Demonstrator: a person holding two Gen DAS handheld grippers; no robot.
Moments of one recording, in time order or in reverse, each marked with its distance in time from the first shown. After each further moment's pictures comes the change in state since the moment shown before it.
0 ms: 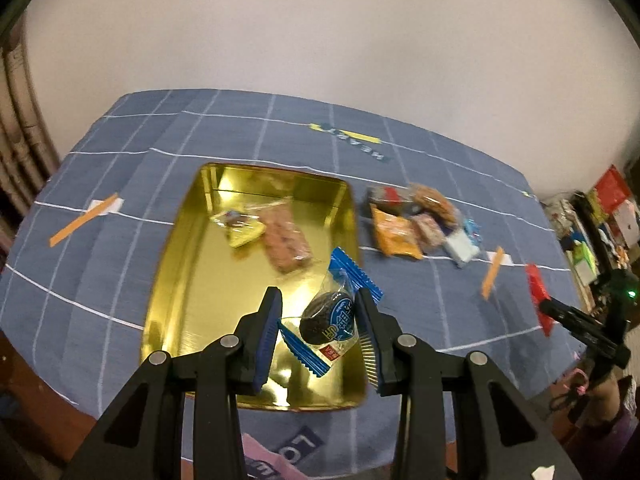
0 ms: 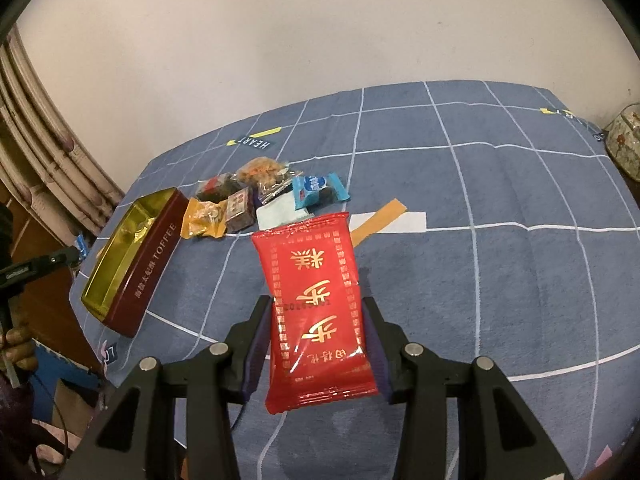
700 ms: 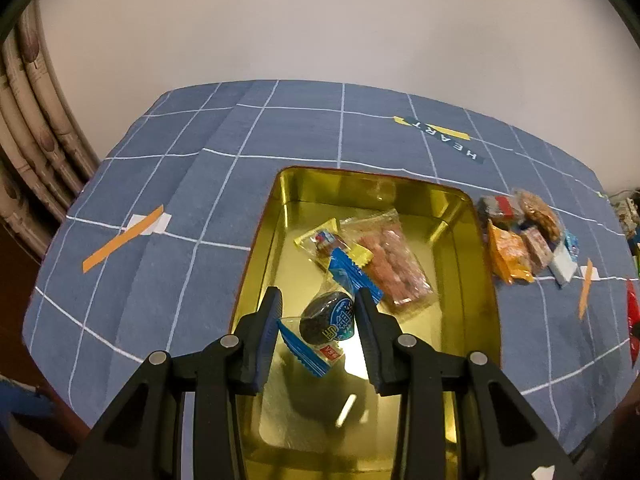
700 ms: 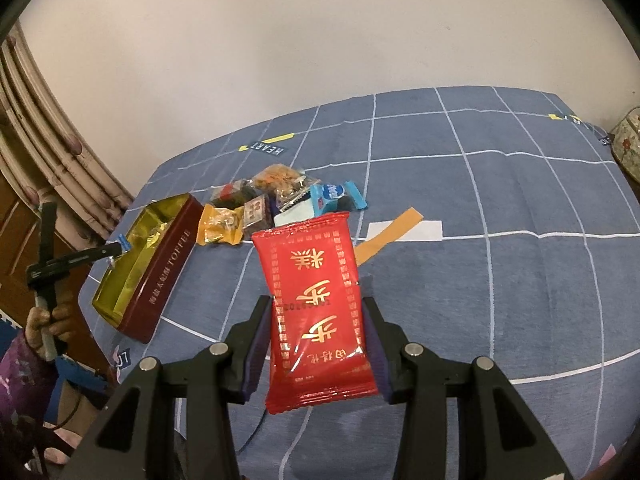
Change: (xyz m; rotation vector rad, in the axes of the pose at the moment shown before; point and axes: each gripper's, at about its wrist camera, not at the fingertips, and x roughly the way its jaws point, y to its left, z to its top) left arm 0.062 0.052 0.029 0.016 0.024 0.210; right arm -0.005 0.013 0.004 -0.007 -0.010 0.027
